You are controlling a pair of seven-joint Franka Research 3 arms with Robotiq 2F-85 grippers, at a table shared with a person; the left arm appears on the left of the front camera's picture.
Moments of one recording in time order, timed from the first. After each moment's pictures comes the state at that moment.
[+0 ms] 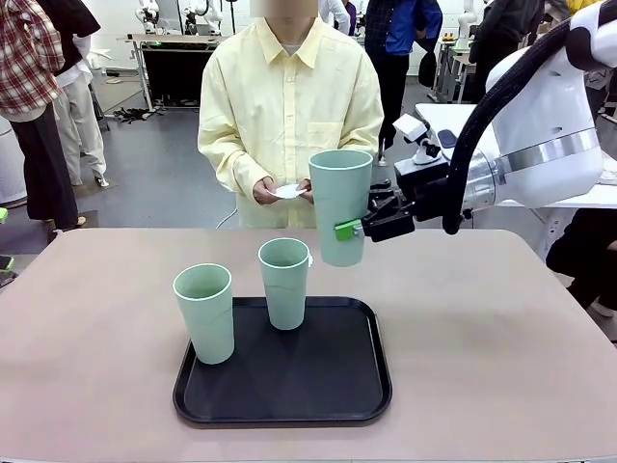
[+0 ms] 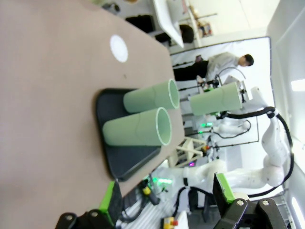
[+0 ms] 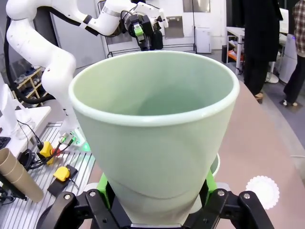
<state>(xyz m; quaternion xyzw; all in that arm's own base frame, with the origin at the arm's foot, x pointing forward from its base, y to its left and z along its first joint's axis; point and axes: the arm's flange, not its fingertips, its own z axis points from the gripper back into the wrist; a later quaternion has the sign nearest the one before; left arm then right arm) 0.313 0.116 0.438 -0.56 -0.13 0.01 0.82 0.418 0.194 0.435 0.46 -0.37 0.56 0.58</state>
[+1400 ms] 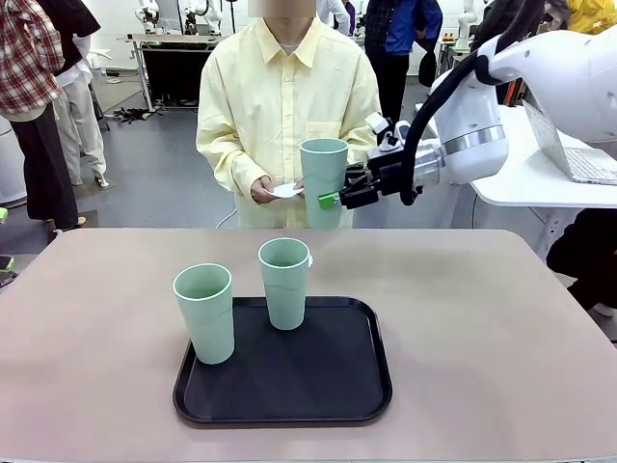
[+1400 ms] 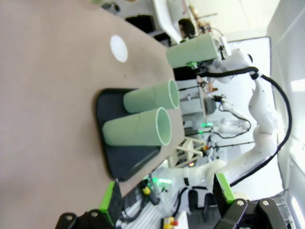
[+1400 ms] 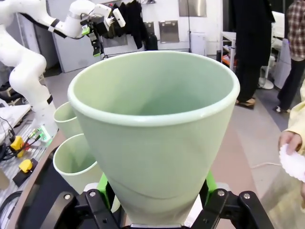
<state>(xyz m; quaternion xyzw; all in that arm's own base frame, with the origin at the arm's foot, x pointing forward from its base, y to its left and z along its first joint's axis) 0.313 0.116 0.438 -0.56 -0.13 0.01 0.82 0.594 0.218 0.385 0.46 -0.38 0.57 0.56</state>
